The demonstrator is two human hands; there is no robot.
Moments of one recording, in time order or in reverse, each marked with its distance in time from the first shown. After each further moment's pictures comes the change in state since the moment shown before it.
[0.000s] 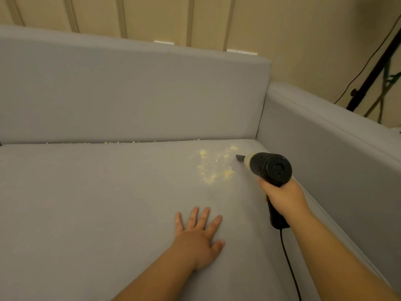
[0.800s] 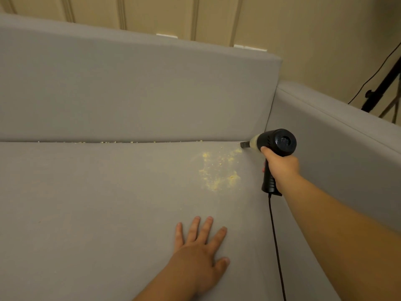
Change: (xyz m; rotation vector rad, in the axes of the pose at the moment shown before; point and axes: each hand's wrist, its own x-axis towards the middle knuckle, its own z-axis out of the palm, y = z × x) left_hand 0.005 -0.003 0.006 -0.035 0.019 0.024; right_hand 0.117 -0.029 0.039 0.206 0.143 0.144
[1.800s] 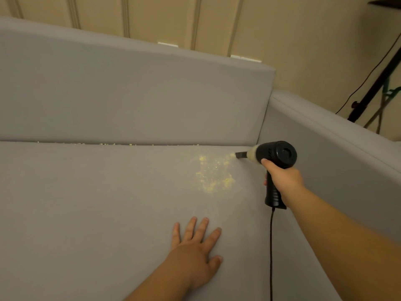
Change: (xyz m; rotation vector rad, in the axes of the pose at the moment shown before) left_hand -0.004 -0.002 -0.002 0.009 0.003 0.016; right_hand -0.038 -0.003 -0.035 -0.094 -0.070 -0.016
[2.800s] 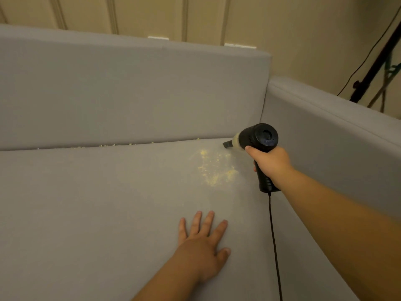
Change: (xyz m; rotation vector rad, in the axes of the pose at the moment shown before) left_hand 0.002 -0.001 0.002 0.005 -0.006 0.005; right_hand 0.002 -0.006 0.030 -0.124 -0.068 -0.137
